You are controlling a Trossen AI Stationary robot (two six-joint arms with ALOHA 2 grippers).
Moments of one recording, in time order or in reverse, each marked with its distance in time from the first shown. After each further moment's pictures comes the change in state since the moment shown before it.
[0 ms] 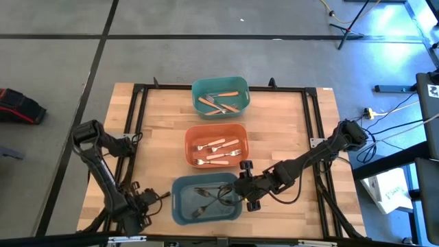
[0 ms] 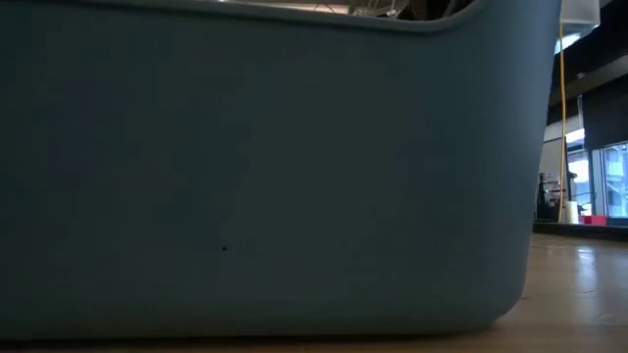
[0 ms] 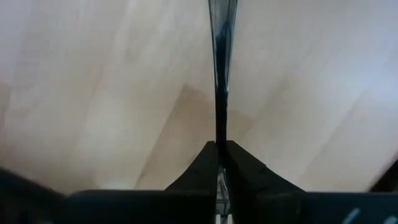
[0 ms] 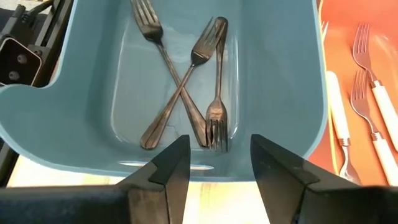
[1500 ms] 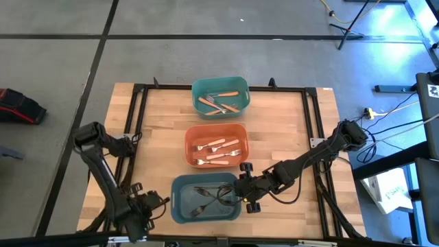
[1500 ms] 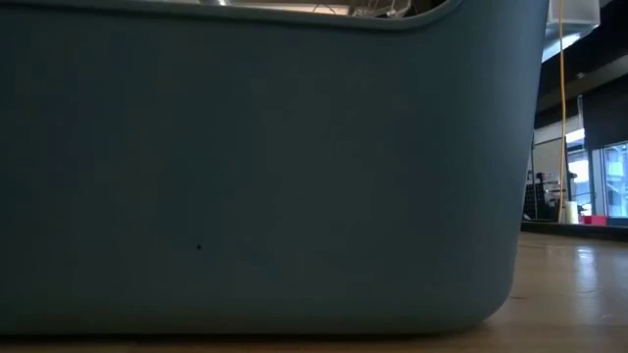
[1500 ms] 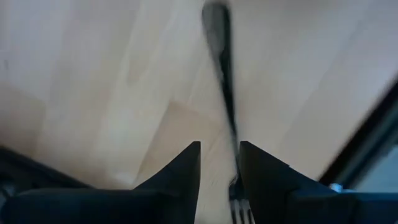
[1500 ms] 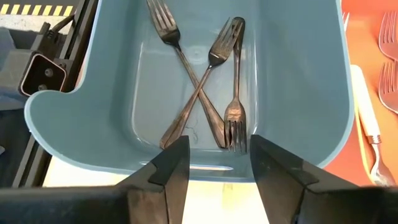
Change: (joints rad) left arm 0.048 0.027 0.203 -0.202 -0.013 0.077; right arm 0.000 0.004 0.001 0.024 -0.060 0.064
